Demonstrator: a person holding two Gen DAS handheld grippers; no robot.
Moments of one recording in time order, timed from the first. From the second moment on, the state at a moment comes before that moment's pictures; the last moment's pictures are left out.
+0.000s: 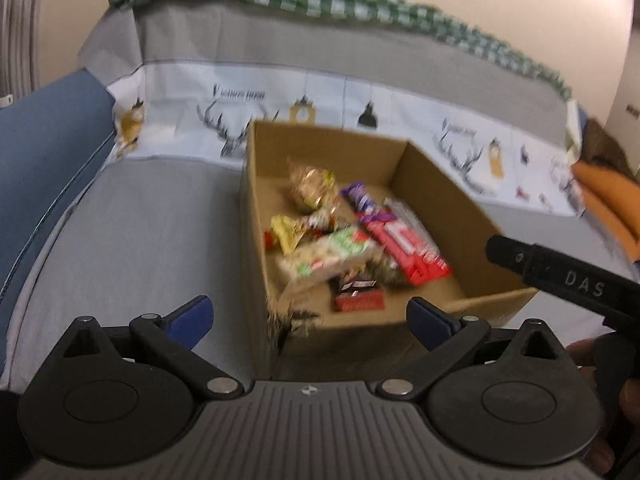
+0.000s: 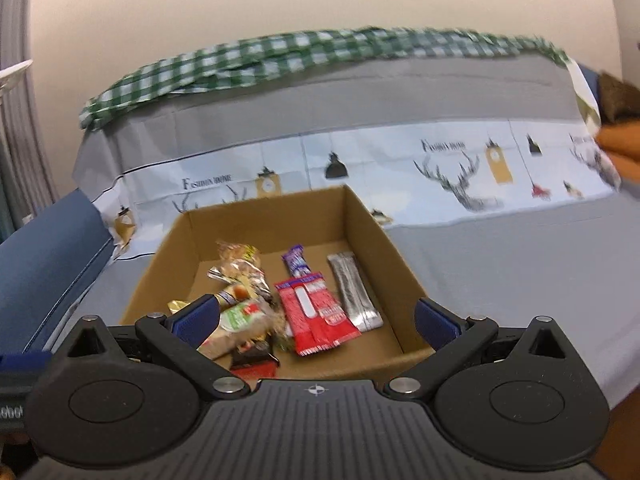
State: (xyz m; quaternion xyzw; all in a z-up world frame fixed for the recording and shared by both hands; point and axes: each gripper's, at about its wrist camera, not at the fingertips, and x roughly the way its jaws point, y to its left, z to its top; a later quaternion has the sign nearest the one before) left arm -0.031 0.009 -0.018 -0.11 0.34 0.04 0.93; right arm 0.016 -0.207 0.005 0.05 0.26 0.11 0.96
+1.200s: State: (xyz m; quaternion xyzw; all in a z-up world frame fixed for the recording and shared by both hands) left arm -0.025 -0.002 -0.018 -0.10 0.34 0.05 0.93; right arm 0.017 -0.203 0.000 0.03 0.26 0.13 0.95
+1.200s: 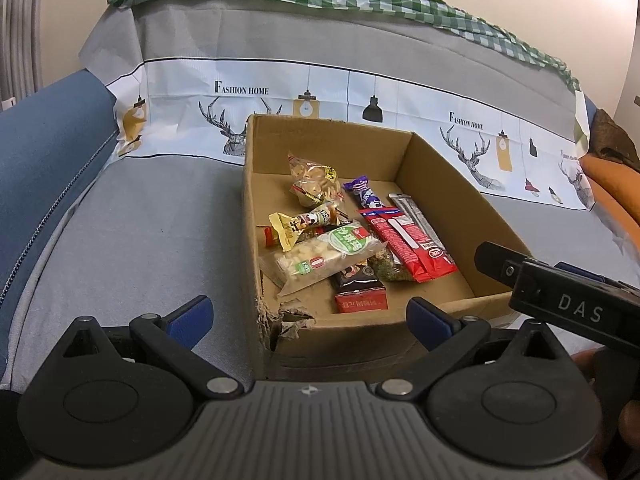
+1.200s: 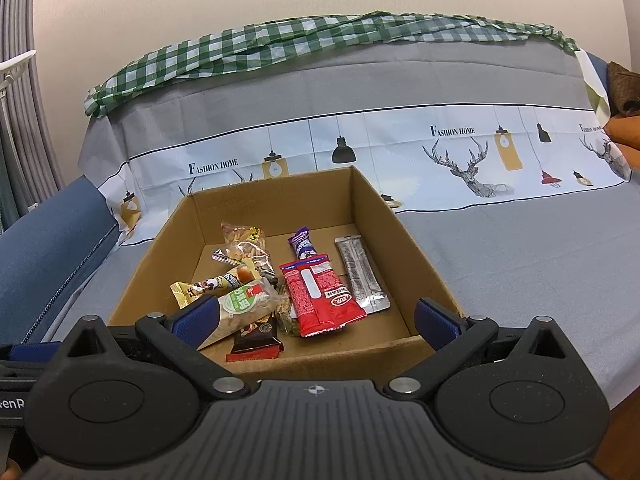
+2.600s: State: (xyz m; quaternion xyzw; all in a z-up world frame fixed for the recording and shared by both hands) left arm -0.024 -0.002 -0.018 -0.10 0.34 0.06 0.93; right arm 0.019 -0.206 -0.001 0.03 0.27 0.13 0.95
